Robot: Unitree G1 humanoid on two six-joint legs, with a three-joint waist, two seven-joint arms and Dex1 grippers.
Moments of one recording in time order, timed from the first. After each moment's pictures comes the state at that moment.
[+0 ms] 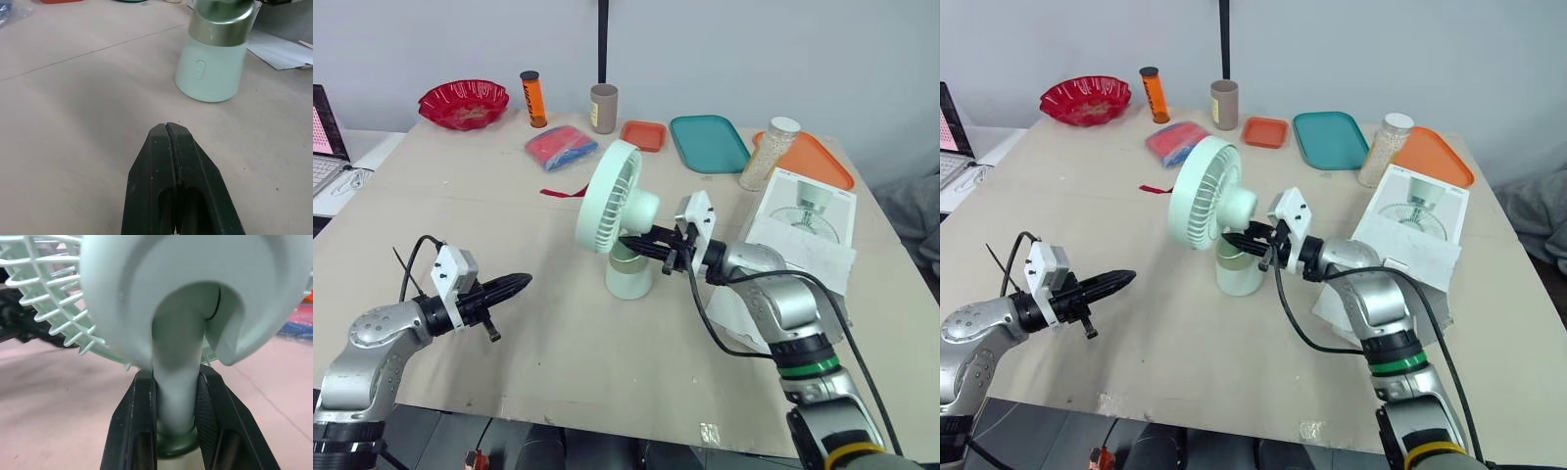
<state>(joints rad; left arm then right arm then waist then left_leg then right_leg) -0.06 0.63 0.21 -0.19 -0.51 0.33 -0.95 -0.63 -0.37 0.15 0.10 0.37 0.27 0.88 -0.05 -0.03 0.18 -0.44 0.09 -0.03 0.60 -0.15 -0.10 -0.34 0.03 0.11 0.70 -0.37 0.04</state>
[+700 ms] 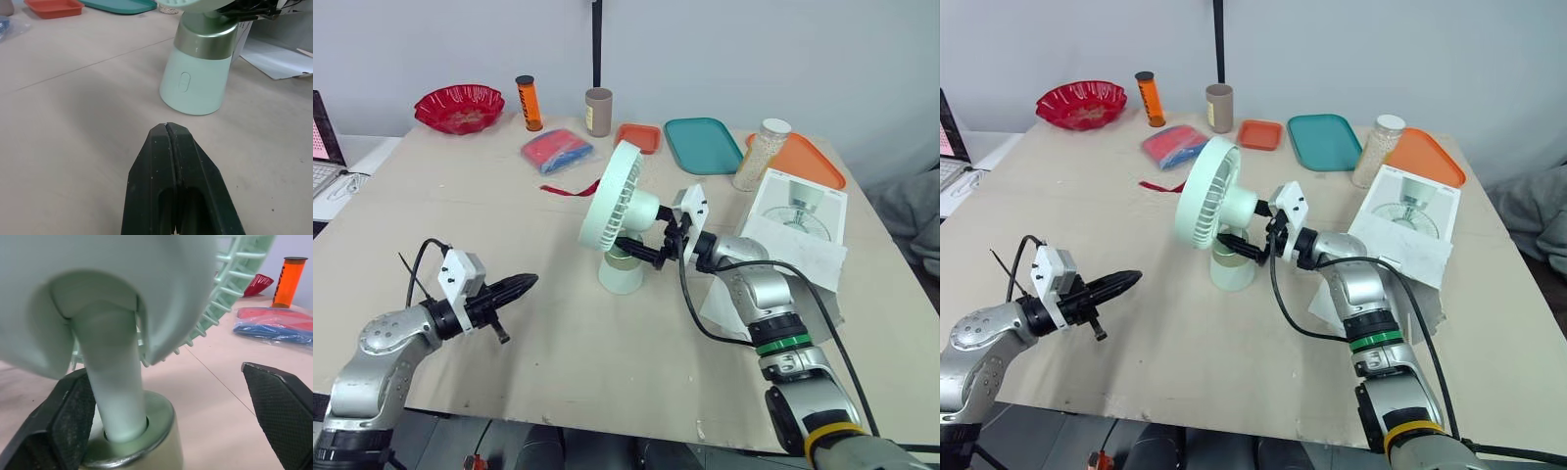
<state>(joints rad) -0.06 0.60 0.18 -0.23 -0.51 0.30 -0.90 -0.70 -0.30 0.12 0.37 0.33 0.12 0.94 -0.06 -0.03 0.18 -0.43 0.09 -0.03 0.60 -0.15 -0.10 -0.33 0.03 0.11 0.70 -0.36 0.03</state>
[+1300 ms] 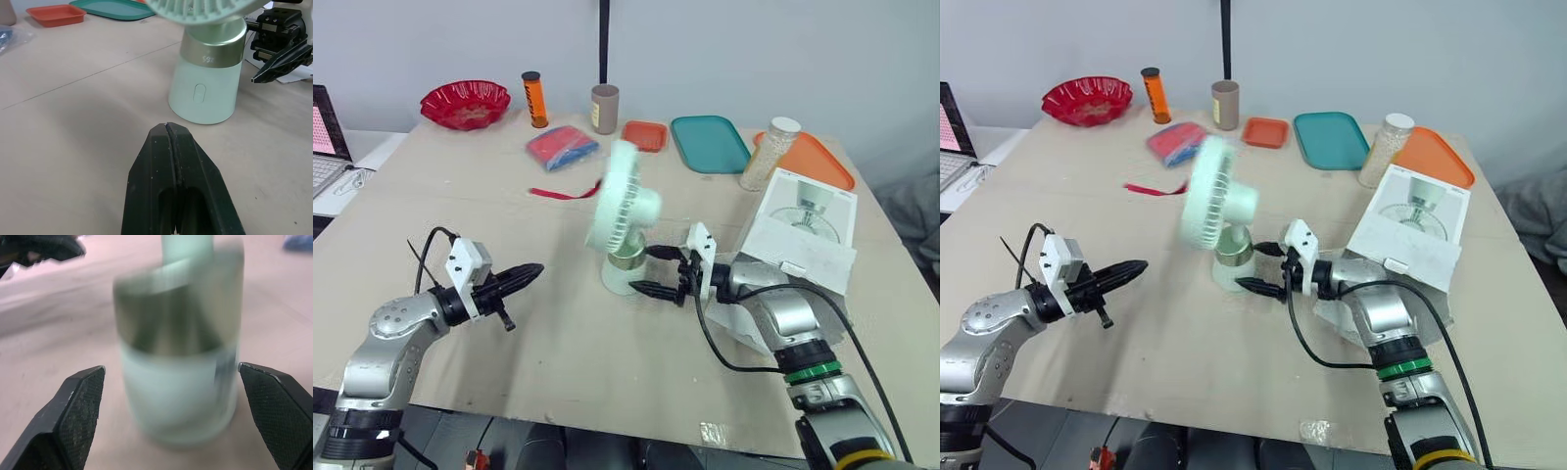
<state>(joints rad) -0.15 0.60 0.14 -0.14 -0.49 0.27 -0.93 -0.54 -0.45 0.16 0.20 0.31 0.27 1.04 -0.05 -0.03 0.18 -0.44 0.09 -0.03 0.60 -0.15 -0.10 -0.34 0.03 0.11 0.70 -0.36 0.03</state>
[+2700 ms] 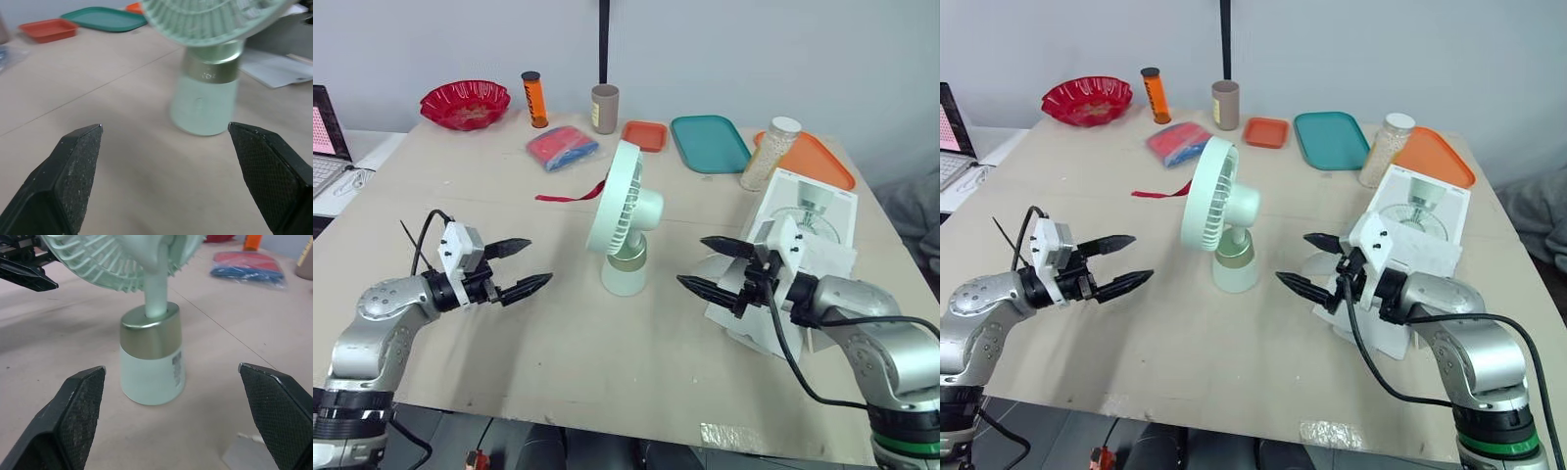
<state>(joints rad) -0.24 0.65 0.16 -0.07 -0.49 0.26 -0.98 -0.21 -0.67 -0.16 -0.47 0.53 0.65 0.80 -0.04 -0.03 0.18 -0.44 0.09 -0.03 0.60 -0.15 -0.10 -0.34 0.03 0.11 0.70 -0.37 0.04</state>
